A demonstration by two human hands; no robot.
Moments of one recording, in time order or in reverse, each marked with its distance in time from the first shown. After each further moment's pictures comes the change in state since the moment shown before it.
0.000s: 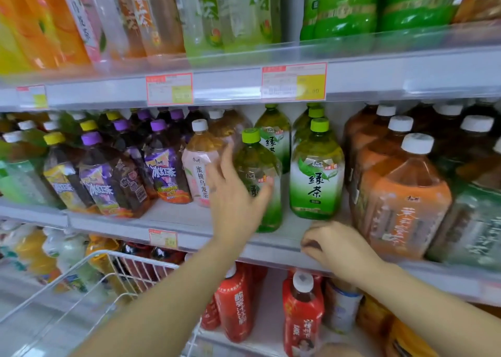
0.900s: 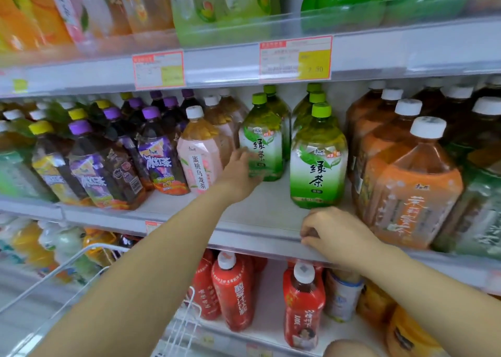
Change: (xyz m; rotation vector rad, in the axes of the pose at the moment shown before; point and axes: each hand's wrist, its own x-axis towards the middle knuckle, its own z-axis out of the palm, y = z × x) left_hand 0.060 -0.046 0.031 0.179 -0.656 -0.044; right_hand 0.009 -0.007 -0.007 -0.013 -0.061 0.059
